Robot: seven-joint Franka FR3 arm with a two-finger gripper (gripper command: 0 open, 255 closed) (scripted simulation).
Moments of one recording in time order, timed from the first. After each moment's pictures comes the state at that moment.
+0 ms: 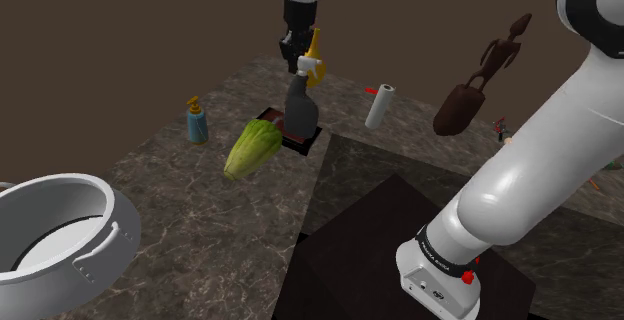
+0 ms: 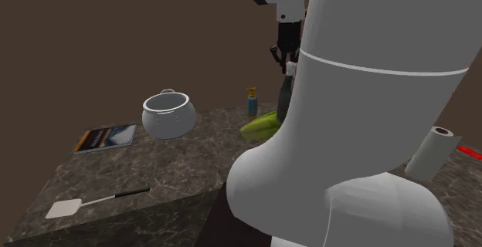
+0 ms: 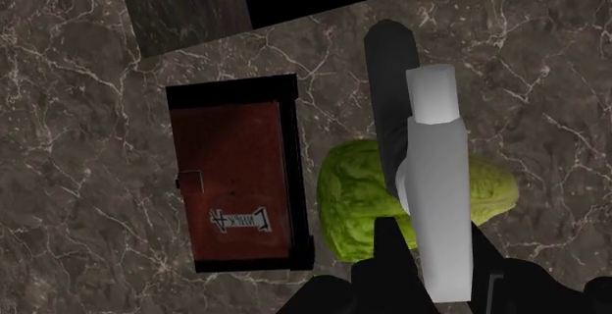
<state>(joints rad) 0.00 -0.02 0.19 -1.88 -0.07 1.83 -0.17</state>
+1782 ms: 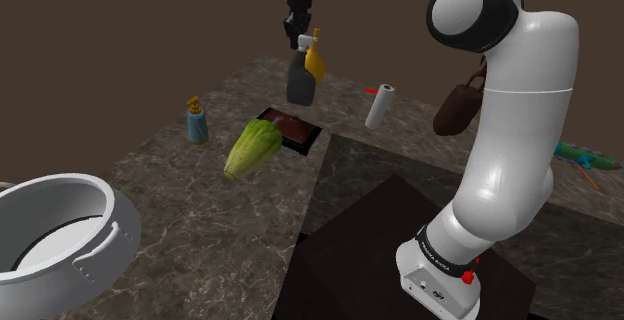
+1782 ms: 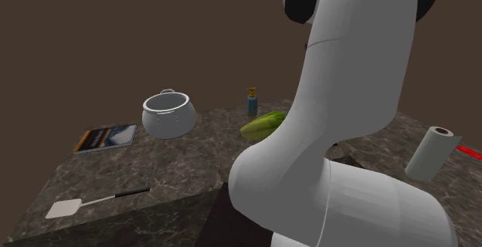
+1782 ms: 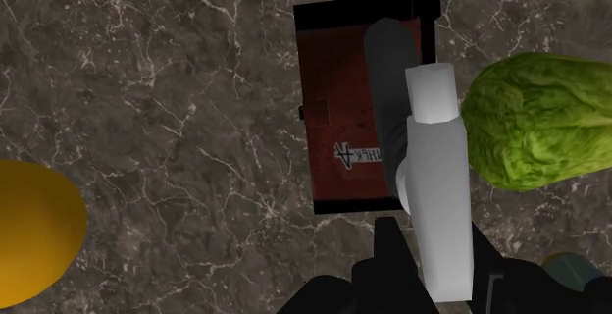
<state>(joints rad) -0.10 0.47 0.11 -1.23 -0.12 1.67 -0.37</state>
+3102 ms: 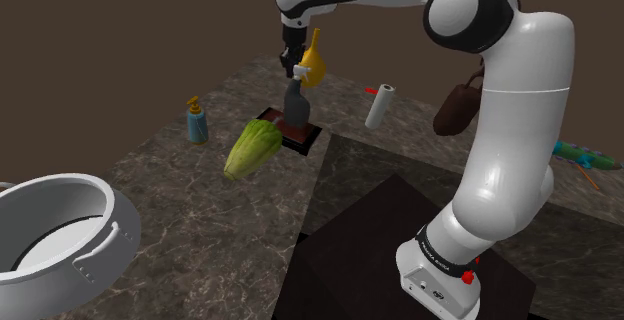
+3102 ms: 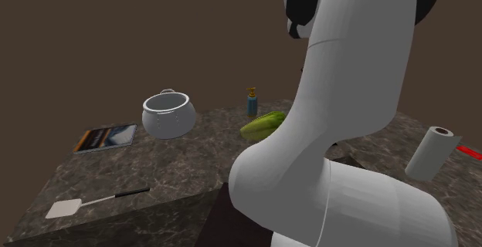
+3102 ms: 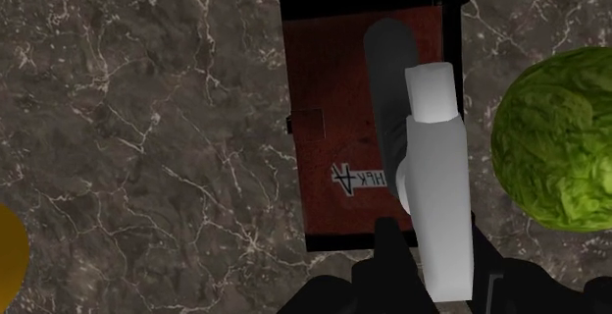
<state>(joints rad) -0.11 0.49 0.10 -1.47 -0.13 1.93 -0.34</state>
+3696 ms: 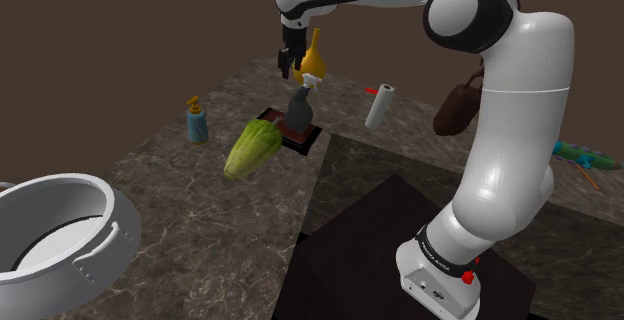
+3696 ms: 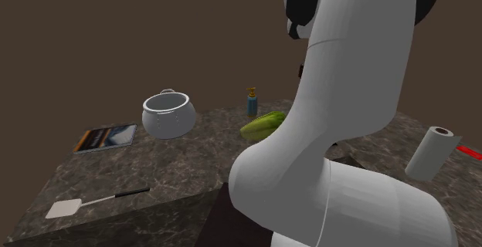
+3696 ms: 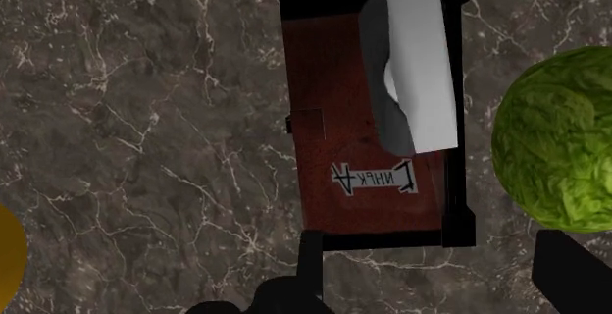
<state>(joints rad) -0.11 0.49 0.10 -1.47 -0.13 1.93 -0.34</state>
